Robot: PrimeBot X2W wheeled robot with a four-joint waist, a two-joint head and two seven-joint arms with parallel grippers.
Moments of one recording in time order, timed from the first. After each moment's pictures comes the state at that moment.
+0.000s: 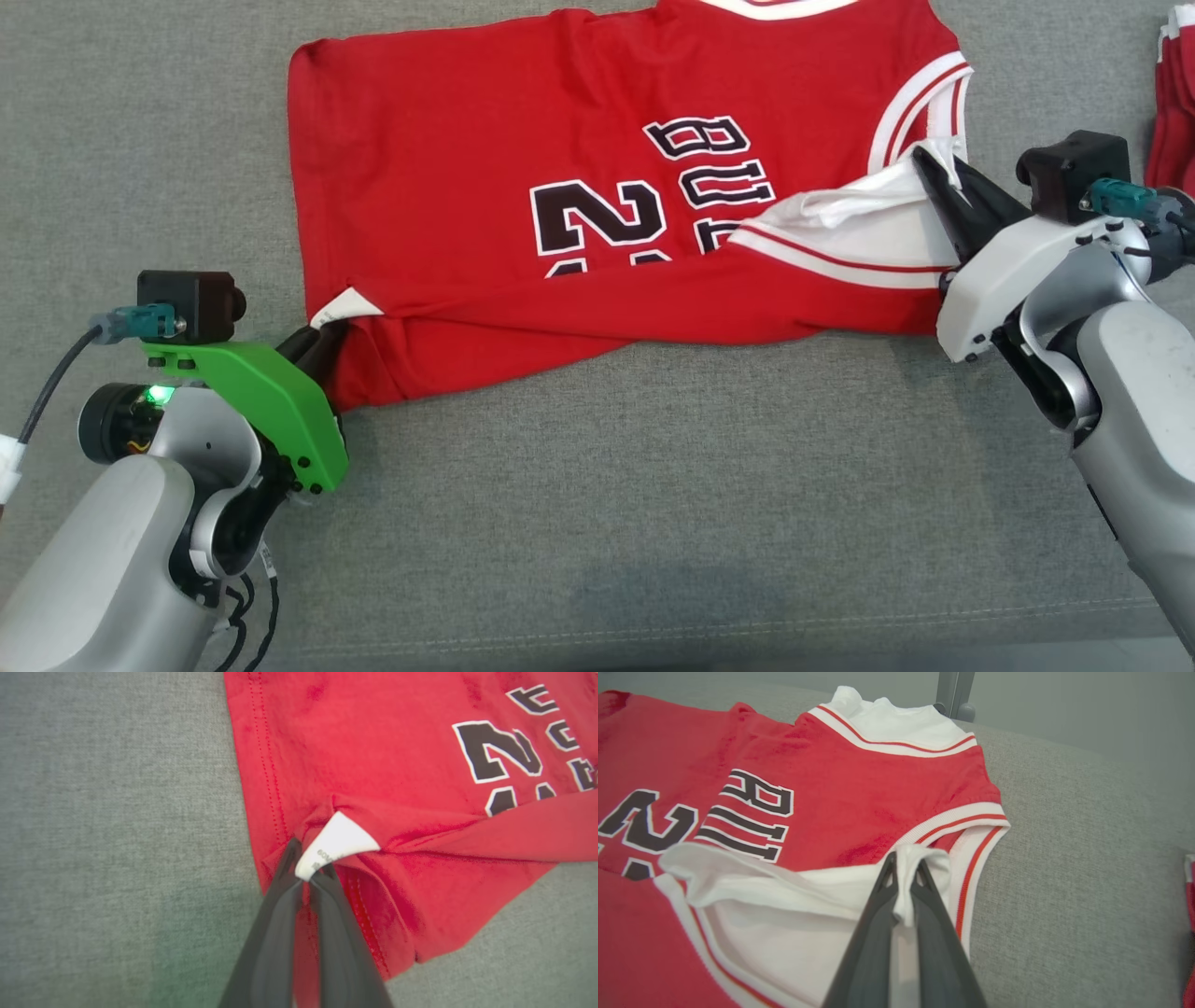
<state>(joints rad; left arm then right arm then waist) -0.45 0.50 -0.49 0.09 -0.84 0.10 0.35 -0.61 -0.42 0.34 0.30 0.41 0.13 0.11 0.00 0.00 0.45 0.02</state>
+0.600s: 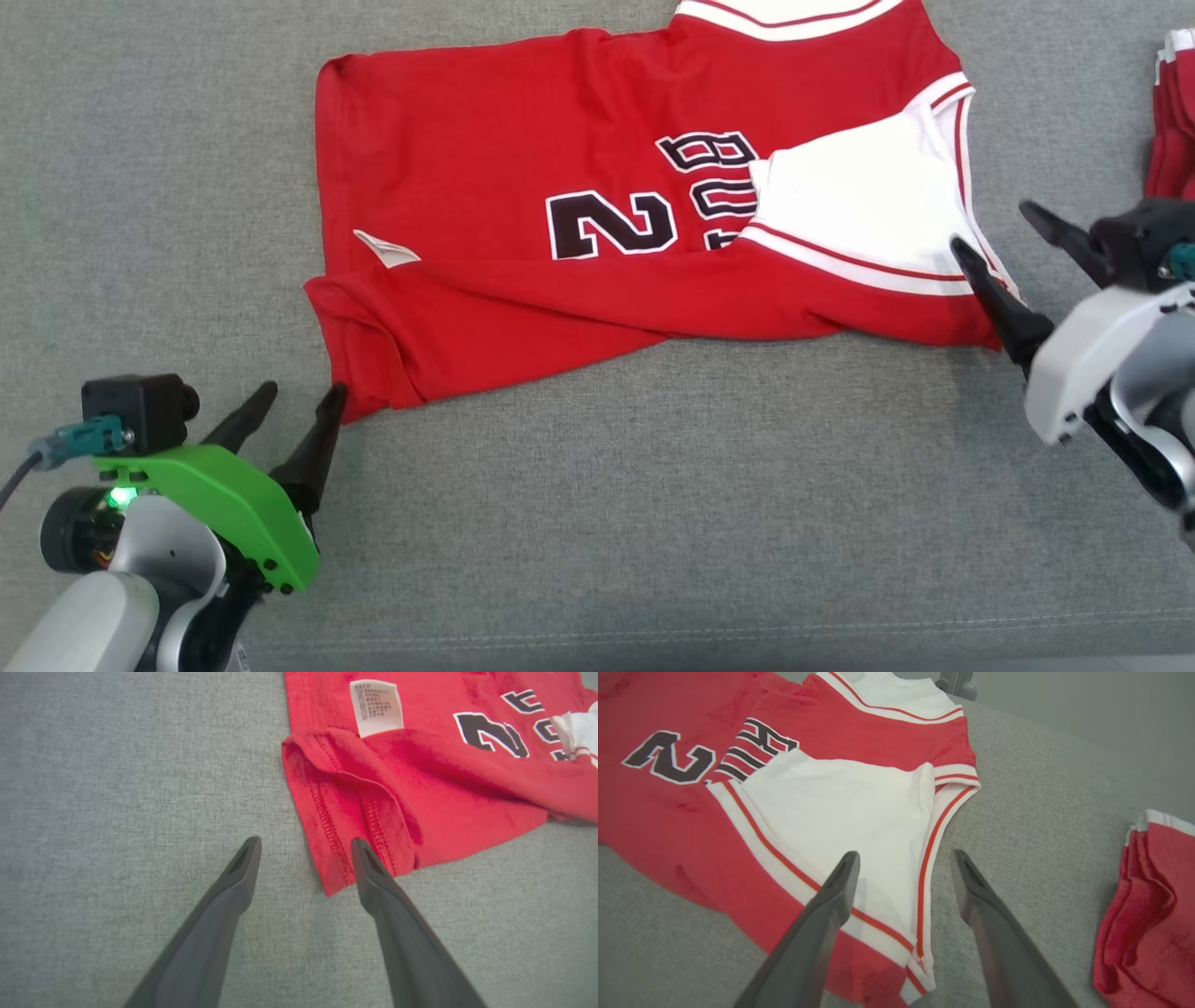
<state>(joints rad) -0.23 0.58 -0.42 -0.09 -0.87 0.16 0.27 -0.46 -0.61 0.36 0.11 0.49 0.13 0.16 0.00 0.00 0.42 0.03</state>
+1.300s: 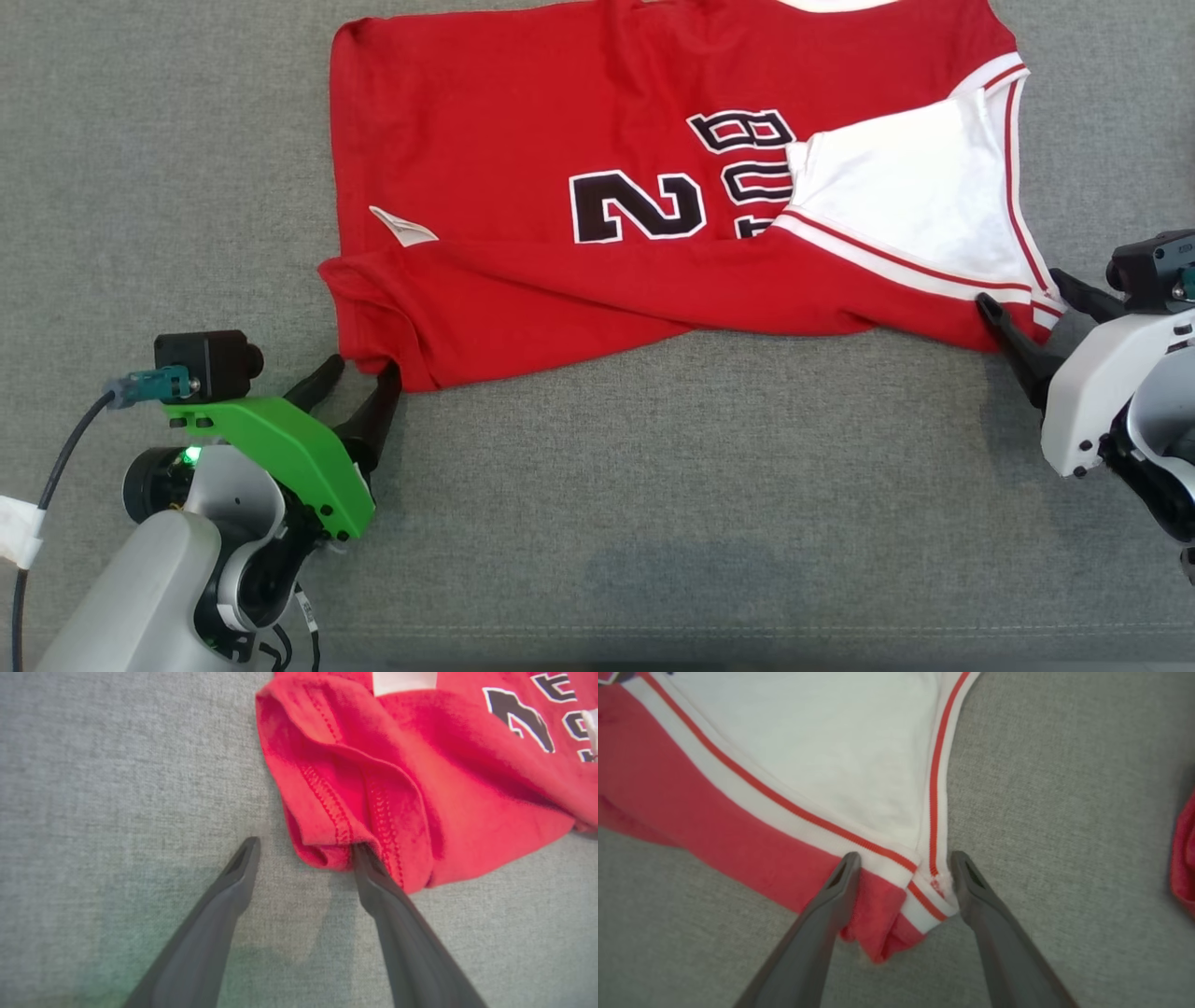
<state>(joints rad) -0.34 0.45 -0.48 0.08 -0.91 0.14 0.31 -0.29 -0.56 0.17 -0.01 0.47 0.13 0.46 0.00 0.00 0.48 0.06</state>
